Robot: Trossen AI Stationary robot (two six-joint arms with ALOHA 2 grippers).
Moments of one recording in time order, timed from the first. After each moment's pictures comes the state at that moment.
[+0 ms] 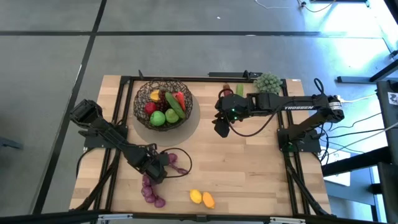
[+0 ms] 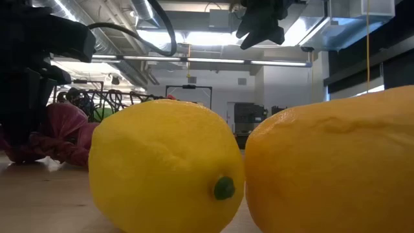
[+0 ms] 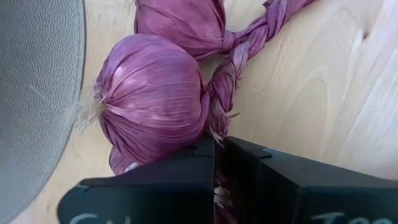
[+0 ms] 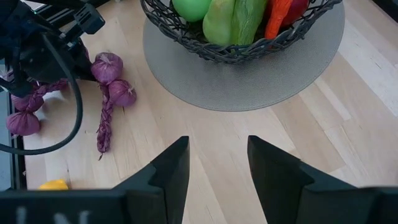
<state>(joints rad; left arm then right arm) -0.62 1.60 0.90 -0.67 -0.25 -0.88 -0.02 1.49 1.36 -0.72 0.07 0.44</state>
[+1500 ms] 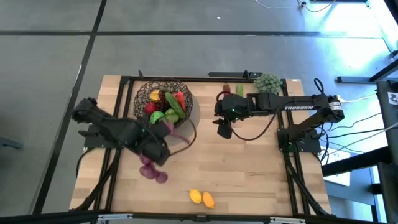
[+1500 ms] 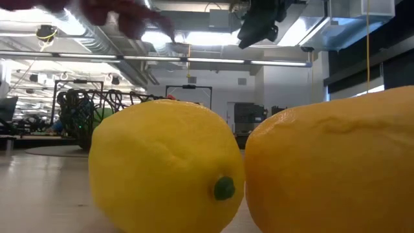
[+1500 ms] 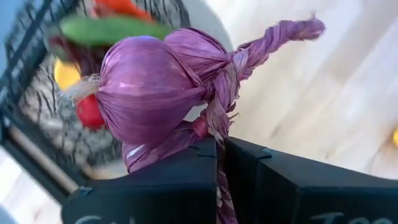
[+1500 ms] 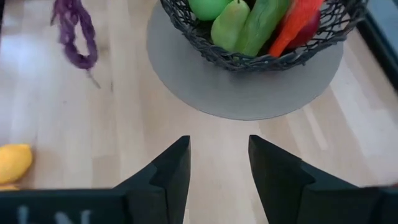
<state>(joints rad) -0.47 1.60 1.76 -1.57 -0.49 -1.06 -0.02 1.49 1.36 -0.72 0.08 0.18</state>
